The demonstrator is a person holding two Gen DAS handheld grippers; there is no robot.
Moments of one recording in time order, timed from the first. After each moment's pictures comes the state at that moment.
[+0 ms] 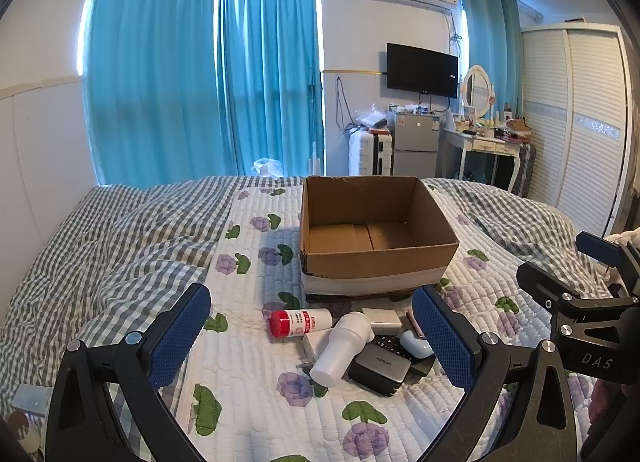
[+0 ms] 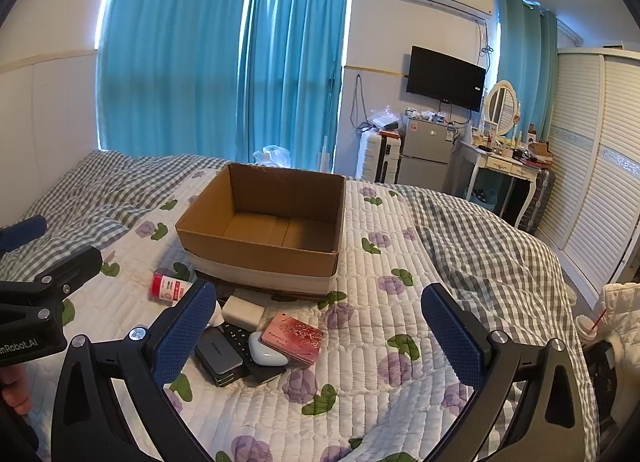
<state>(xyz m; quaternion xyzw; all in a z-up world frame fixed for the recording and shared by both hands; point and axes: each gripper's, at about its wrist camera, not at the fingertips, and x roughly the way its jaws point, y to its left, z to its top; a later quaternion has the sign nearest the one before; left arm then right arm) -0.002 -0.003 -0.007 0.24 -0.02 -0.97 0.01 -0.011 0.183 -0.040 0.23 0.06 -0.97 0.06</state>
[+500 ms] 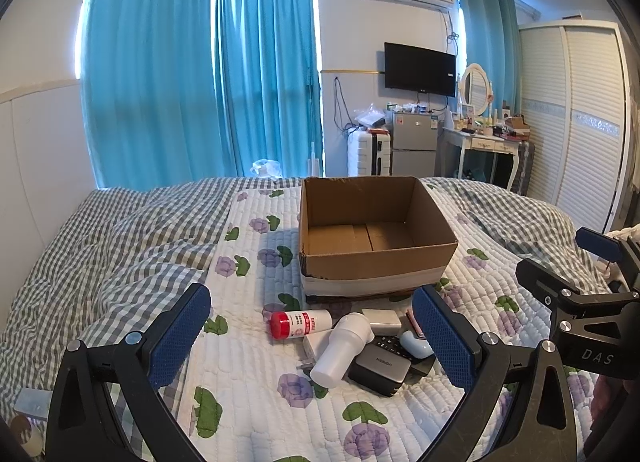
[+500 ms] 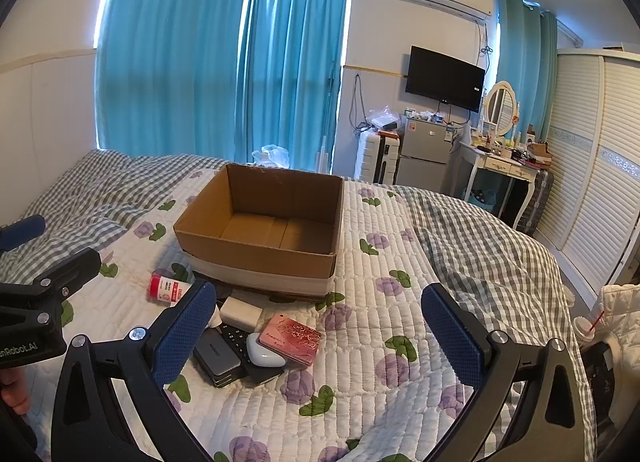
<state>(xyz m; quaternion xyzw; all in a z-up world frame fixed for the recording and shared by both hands) -0.003 -0.003 -0.007 0.23 -0.02 -0.97 0.01 -0.012 0.185 -0.038 0.23 0.06 -0.97 0.05</state>
